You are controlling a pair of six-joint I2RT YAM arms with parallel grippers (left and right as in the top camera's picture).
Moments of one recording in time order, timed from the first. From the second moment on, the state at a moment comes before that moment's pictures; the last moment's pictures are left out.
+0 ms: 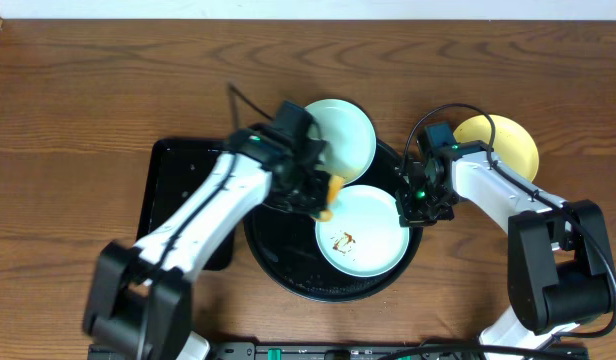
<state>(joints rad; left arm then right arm) -0.51 1.70 1.23 -0.90 0.48 -0.26 0.24 1.82 1.03 -0.84 -0.30 0.11</state>
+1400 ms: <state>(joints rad) -0.55 2.14 1.26 -0.87 1.08 -0.32 0.25 1.82 1.03 -0.84 -0.32 0.11</state>
